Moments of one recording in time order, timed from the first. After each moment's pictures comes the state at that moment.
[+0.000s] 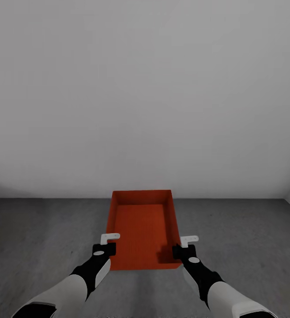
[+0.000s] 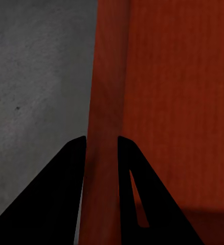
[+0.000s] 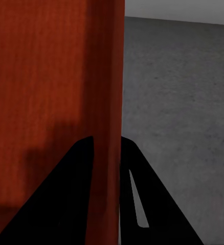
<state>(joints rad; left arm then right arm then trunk) -0.72 -0.14 -0.04 -0.24 0.04 0.01 0.27 -0.68 0.10 0.11 -0.26 0.00 -0.09 -0.14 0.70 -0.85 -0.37</state>
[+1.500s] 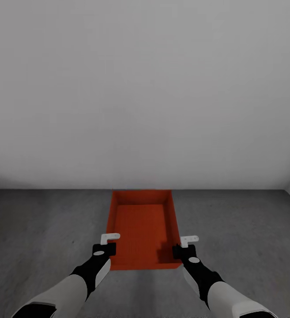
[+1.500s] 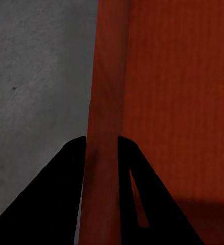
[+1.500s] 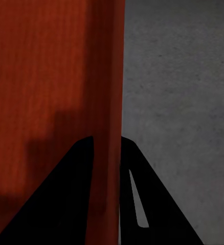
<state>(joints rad) -0.72 -0.14 -0.04 -0.24 0.04 0.01 0.27 -0.68 0.10 0.11 -0.26 0.00 -0.09 -0.14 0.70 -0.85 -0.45</state>
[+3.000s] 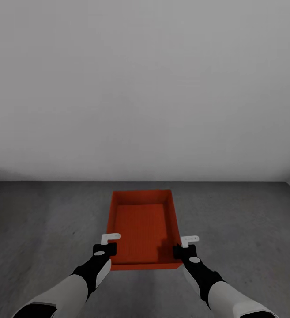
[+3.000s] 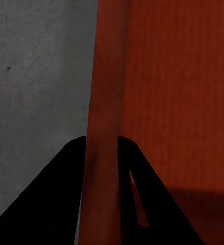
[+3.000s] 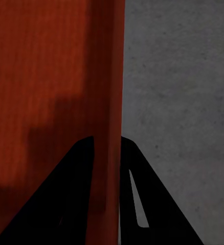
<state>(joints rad) -0.72 -0.14 -0.03 -0.24 0.03 0.01 0.28 -0.68 0.10 0.12 -0.26 0.00 -0.08 -0.14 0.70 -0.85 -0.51</state>
